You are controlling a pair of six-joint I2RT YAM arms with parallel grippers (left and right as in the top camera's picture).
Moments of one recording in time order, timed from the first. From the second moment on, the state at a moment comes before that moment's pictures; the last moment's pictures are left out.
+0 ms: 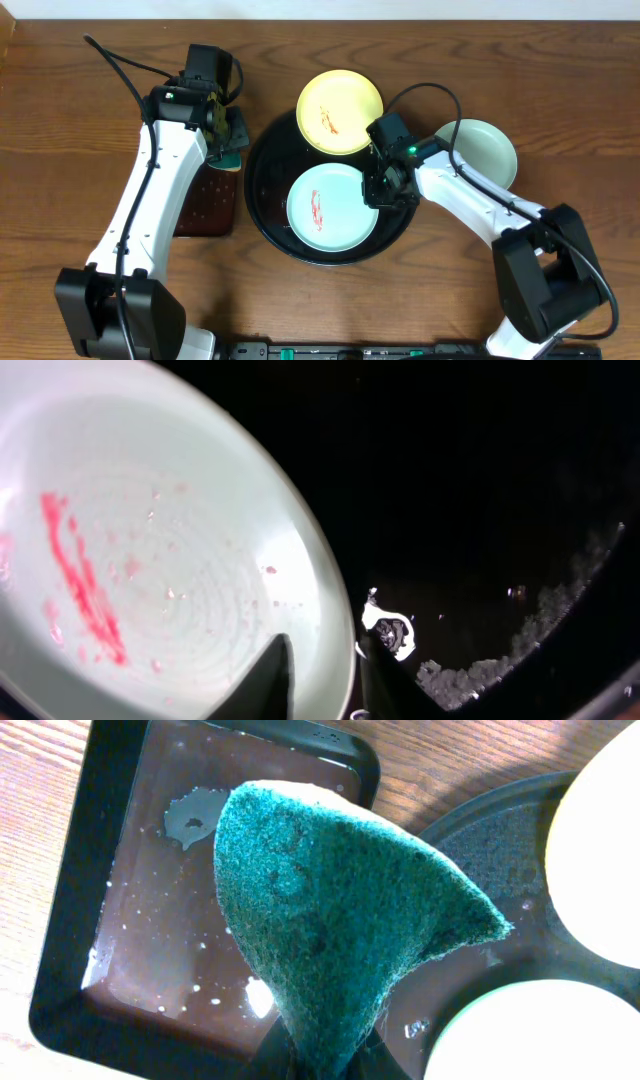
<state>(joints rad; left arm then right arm) -0.14 1.64 1.47 -1.07 -0.14 -0.41 0.51 1.84 1.18 -0.74 -0.18 0.51</state>
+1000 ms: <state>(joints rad) -0.33 1.64 1.33 -1.01 0.02 -0.42 0.49 1.94 1.20 -0.71 -0.26 0.50</state>
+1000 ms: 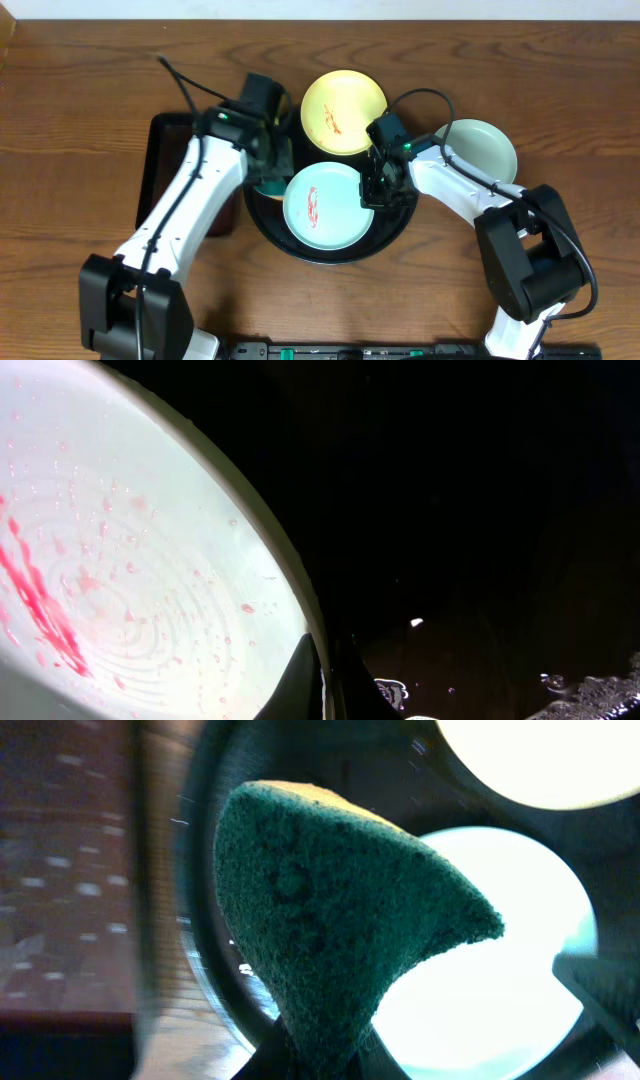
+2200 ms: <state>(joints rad) -0.47 1.86 1.10 -0.63 0.41 -0.31 0.49 1.94 1.20 -0.70 -0.26 0.51</state>
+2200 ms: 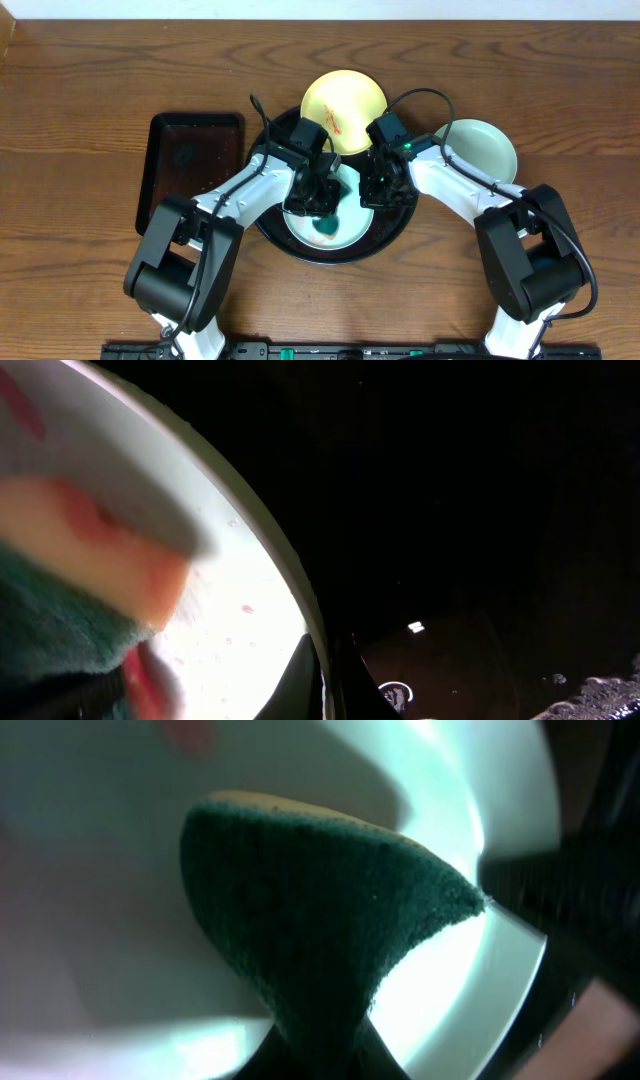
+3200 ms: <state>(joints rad) -0.41 1.86 1.15 -0.84 0.16 -0.31 0.51 1.95 1.20 -0.64 -0.31 0.51</state>
